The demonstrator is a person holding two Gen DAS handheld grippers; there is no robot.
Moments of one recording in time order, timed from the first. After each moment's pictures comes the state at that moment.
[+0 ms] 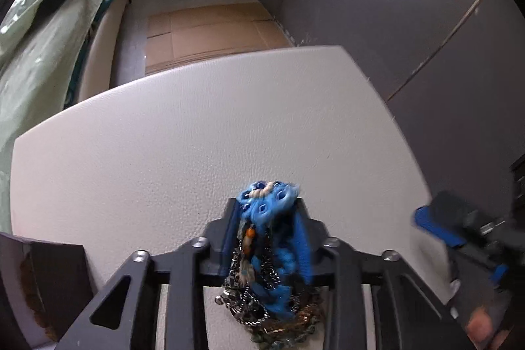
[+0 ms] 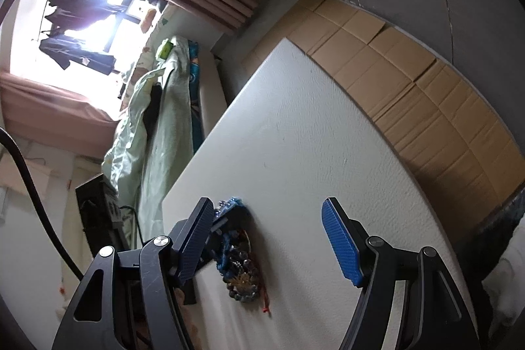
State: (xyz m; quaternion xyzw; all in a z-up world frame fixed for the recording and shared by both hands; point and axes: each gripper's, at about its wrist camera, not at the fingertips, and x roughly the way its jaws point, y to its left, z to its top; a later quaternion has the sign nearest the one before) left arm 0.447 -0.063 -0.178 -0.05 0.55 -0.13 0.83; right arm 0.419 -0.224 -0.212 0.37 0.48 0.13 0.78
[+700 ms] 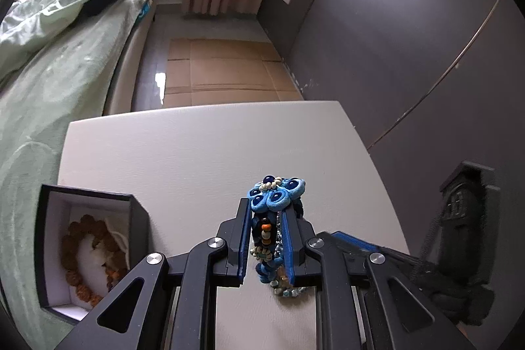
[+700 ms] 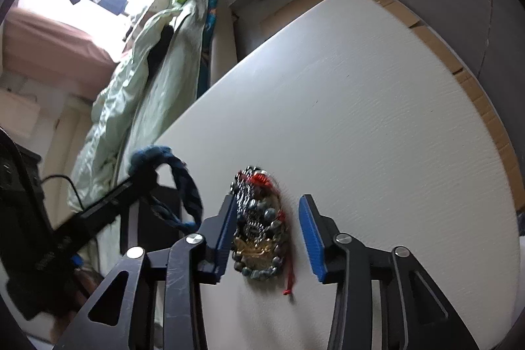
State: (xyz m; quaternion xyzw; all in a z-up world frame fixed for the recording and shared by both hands) left arm 0.397 -0.011 -0.116 -0.11 0.48 -0.11 0.86; right arm 0.416 -0.153 -0.219 0.26 0.53 0.19 0.79
